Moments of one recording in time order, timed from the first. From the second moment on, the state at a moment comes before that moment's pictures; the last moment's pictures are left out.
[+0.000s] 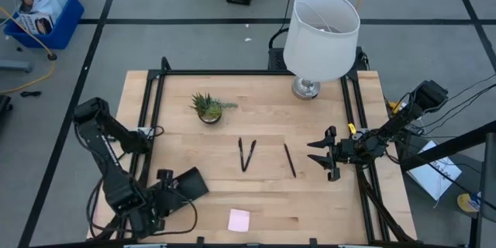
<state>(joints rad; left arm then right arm) -1.04 1.49 1.17 -1.06 -0.37 -0.90 0.71 0.96 0.01 1.19 0.76 -0.05</state>
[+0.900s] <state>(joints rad) -1.08 1.49 1.17 -1.09 -0.31 -0.92 0.71 0.96 0.01 1.19 0.76 -0.05</state>
